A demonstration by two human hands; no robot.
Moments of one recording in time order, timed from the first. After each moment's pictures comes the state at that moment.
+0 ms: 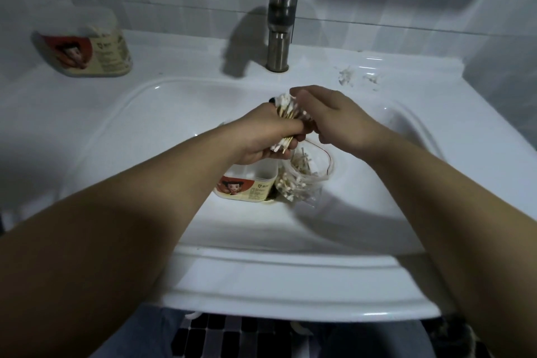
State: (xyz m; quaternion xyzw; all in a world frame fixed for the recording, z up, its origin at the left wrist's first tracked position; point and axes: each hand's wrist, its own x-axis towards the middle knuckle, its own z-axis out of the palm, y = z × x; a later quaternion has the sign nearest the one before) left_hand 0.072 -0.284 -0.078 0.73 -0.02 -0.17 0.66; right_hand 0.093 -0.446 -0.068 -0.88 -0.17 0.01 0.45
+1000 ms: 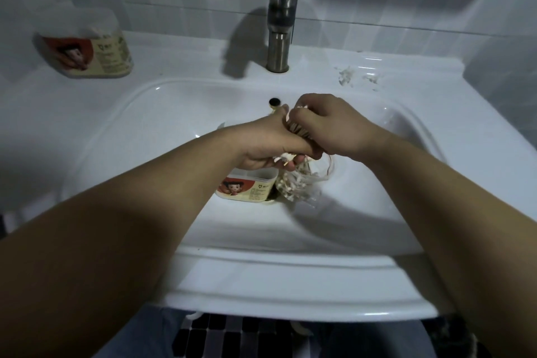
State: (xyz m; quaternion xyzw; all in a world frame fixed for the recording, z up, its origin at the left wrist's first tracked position) left_hand 0.071 -0.286 -0.079 0.75 -0.07 -0.26 0.61; right_hand 0.083 -0.437 -0.063 -0.91 -0.18 0.01 0.37
